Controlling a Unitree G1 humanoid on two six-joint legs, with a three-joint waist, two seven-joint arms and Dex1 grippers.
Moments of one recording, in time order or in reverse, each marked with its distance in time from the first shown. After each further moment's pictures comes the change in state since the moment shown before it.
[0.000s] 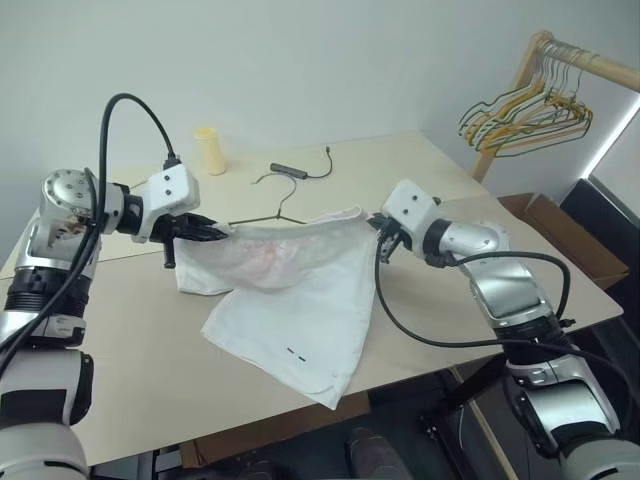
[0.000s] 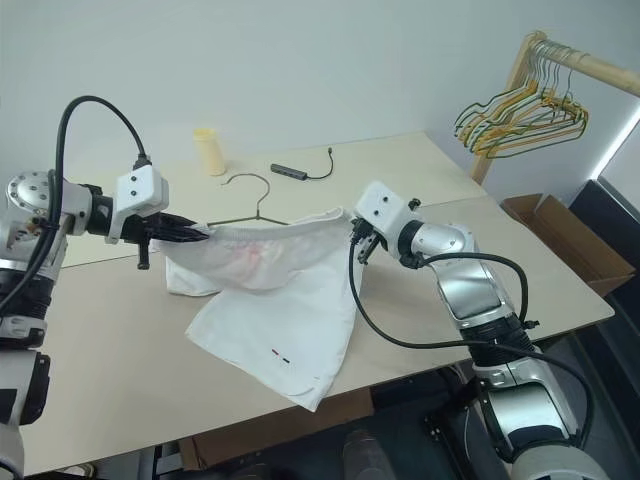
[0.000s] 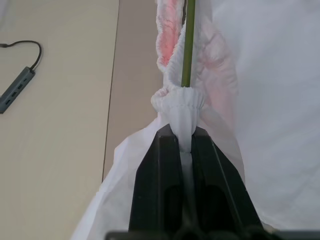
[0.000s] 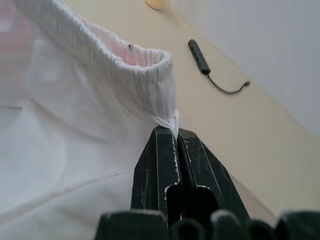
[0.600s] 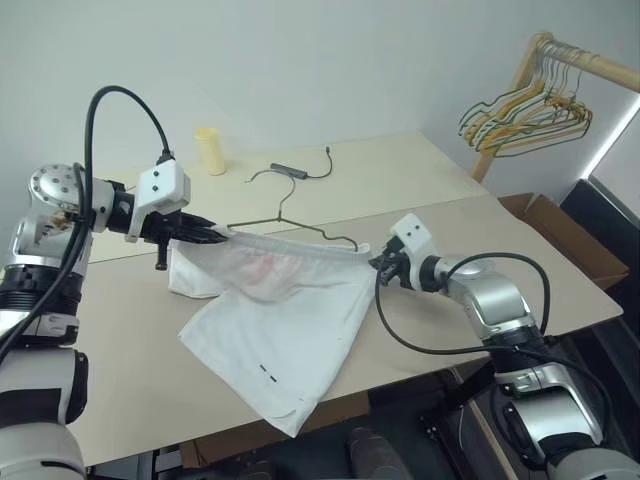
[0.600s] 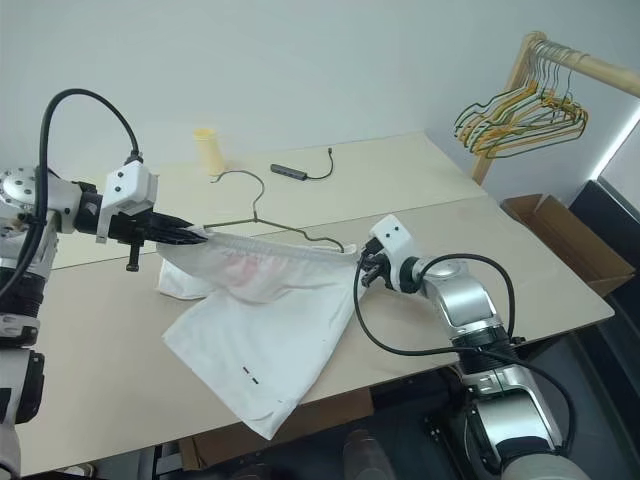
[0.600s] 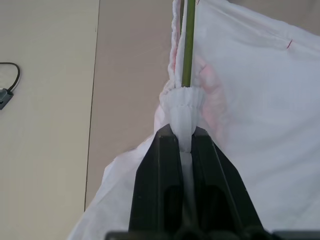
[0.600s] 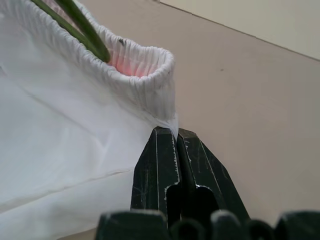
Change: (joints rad) left arm -0.003 0.020 0.016 0.001 -0.063 0.000 -0.102; right arm 0.084 0.075 -0.079 0.184 0.190 0.233 -0.017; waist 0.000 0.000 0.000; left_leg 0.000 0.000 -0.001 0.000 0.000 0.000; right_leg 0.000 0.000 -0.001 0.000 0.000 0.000
